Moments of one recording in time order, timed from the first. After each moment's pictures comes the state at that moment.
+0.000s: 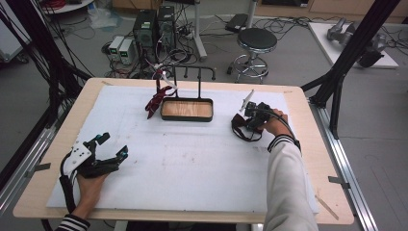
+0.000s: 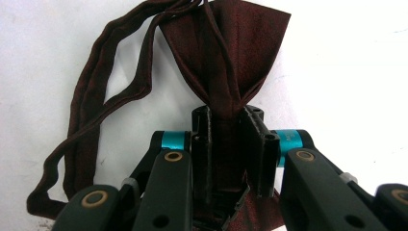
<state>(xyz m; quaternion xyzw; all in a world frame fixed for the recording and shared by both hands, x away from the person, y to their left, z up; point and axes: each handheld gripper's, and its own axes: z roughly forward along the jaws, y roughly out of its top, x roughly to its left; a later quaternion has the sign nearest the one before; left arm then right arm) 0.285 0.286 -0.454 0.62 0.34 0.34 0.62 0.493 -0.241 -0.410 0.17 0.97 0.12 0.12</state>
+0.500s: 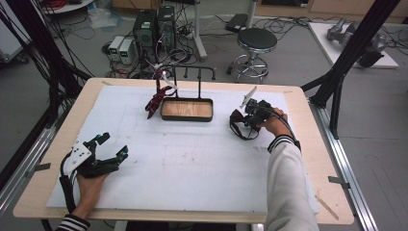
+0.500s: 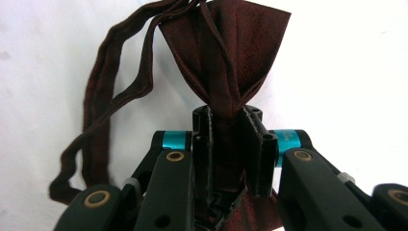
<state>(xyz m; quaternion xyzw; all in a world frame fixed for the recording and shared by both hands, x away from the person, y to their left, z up) 0.285 0.286 -0.454 0.62 0.34 0.34 0.62 0.490 -0.240 -0.397 0.18 0.96 0.17 0.14</state>
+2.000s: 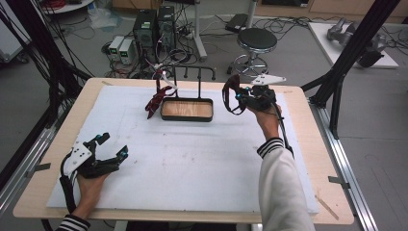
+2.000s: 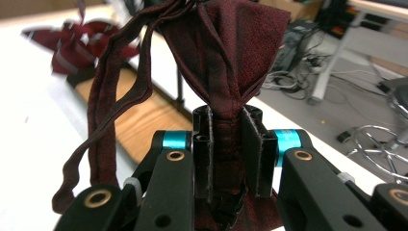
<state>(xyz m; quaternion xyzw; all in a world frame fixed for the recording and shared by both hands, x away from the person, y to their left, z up) 0.284 0.284 -0.454 0.62 0.34 0.34 0.62 0.461 -0.234 -0.340 0.32 0.78 0.47 0.26</state>
